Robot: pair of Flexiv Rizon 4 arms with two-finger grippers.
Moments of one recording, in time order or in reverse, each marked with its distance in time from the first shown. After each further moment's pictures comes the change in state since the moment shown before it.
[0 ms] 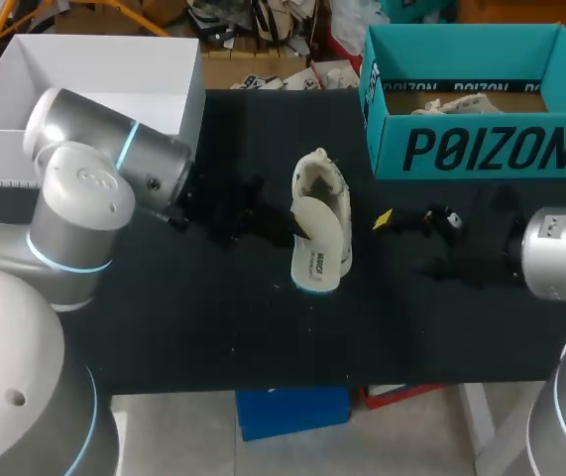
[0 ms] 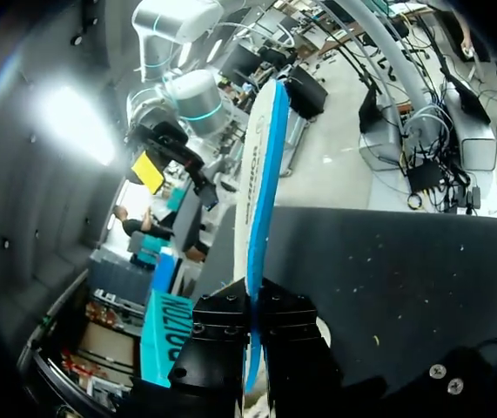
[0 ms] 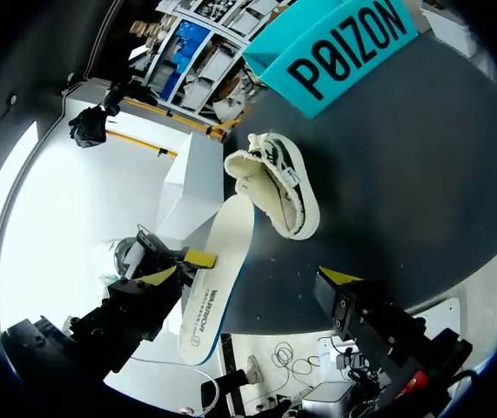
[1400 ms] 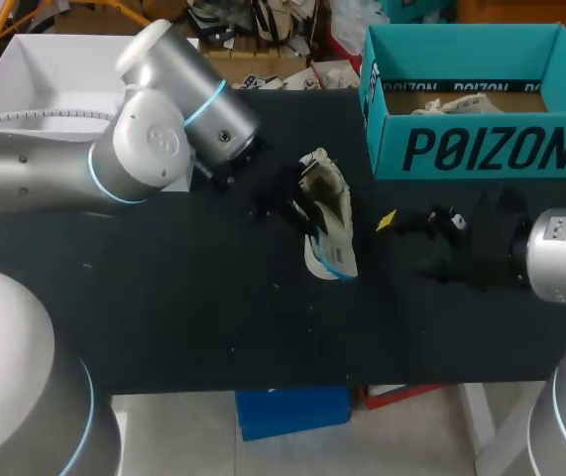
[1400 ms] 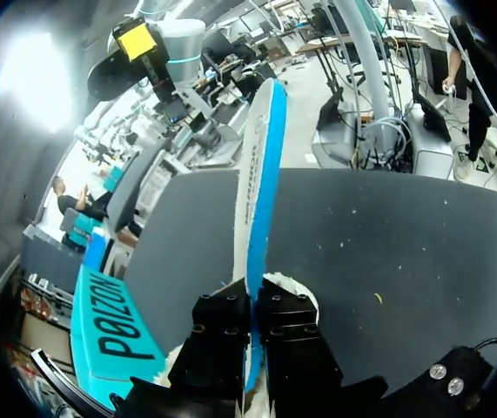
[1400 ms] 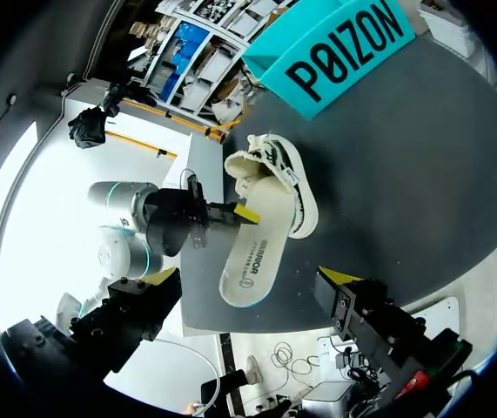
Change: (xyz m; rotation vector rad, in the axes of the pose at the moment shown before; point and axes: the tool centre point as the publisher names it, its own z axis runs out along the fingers) left arm 0.011 0.074 0.046 -0.015 0.363 -0.103; right arm 0.001 -0.002 -0.006 -0.006 -0.007 0.001
